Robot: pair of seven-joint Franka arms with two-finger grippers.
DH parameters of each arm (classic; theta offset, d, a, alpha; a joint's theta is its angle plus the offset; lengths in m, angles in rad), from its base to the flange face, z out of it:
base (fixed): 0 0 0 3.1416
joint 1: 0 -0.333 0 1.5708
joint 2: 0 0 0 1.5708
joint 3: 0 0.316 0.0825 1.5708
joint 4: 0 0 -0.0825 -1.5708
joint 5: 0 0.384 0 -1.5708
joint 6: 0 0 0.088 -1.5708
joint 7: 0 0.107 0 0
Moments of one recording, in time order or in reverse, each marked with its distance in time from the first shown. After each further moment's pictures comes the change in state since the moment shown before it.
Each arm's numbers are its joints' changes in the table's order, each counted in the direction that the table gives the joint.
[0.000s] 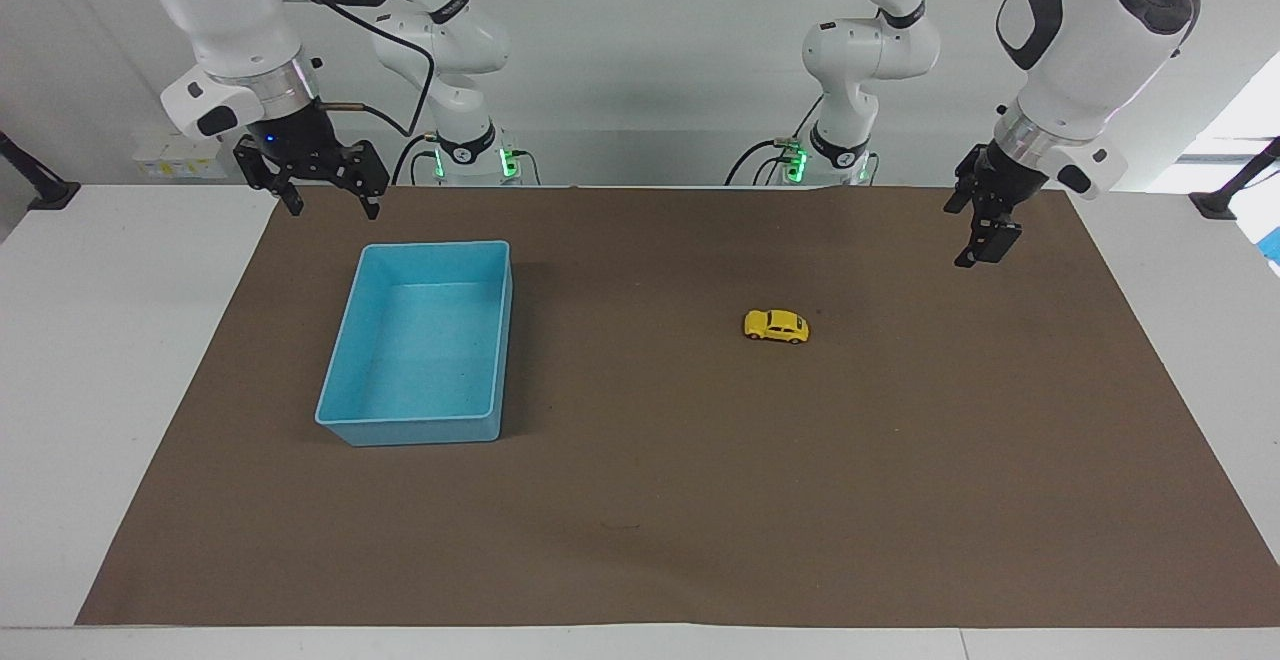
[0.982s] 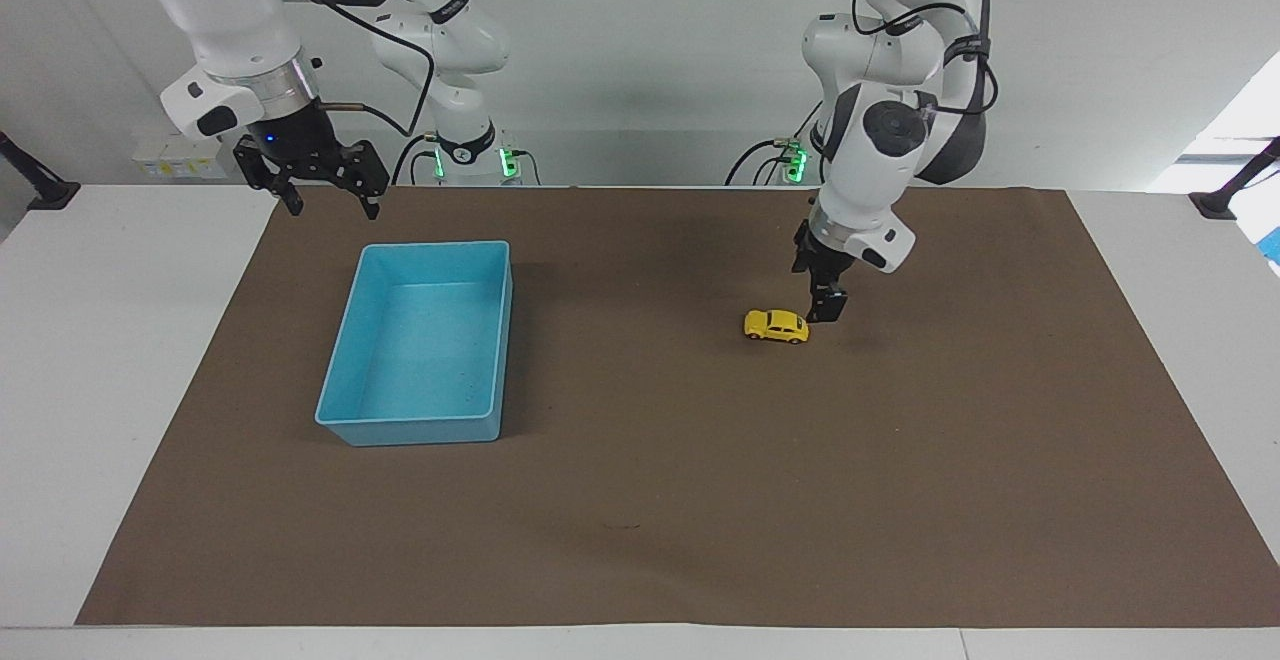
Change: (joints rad) left arm 0.336 0.152 -0.007 -0.267 -0.005 -0.438 -0.440; right arm 0.000 0.000 0.000 0.000 0.000 0.000 0.000
